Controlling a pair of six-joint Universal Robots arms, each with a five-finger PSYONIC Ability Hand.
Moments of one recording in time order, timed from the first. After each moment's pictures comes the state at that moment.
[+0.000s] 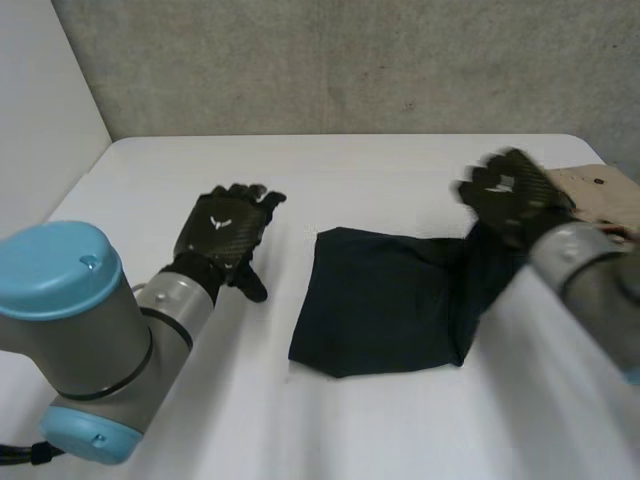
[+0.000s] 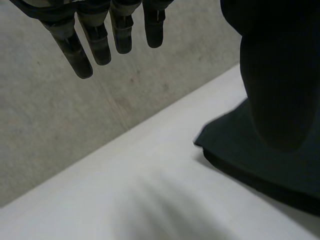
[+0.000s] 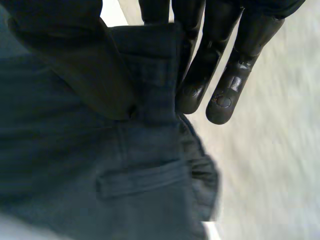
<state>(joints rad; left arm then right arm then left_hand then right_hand) 4.17 -1.87 -1.70 3.48 -1.57 3.32 1.91 -1.31 1.60 -0.19 1.30 2.33 0.19 0.21 0.21 0.20 0.05 0.95 1.17 1.18 1.19 0.97</state>
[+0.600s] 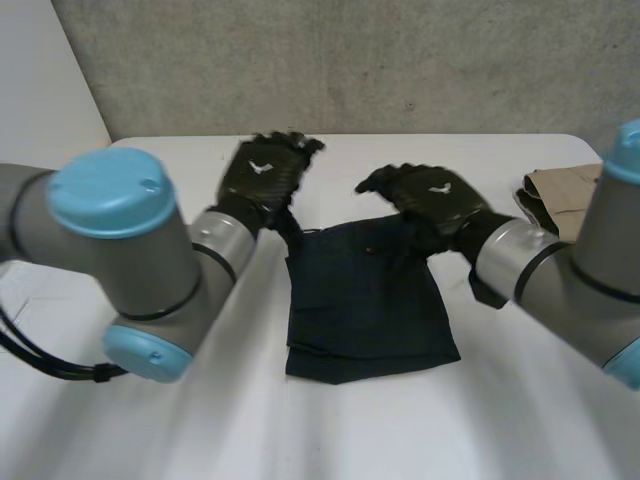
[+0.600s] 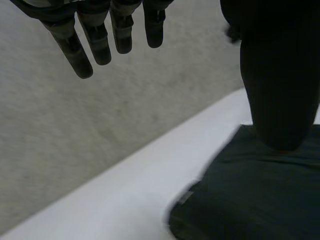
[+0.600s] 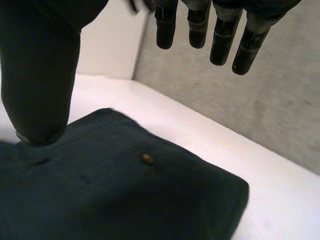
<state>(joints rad) 4.10 -2.06 -1.33 3.37 -1.56 3.28 1.97 -1.23 1.45 -0.01 1.16 3.04 0.19 0.21 0.21 0.20 0.05 0.21 0.22 0.22 0.24 0.07</state>
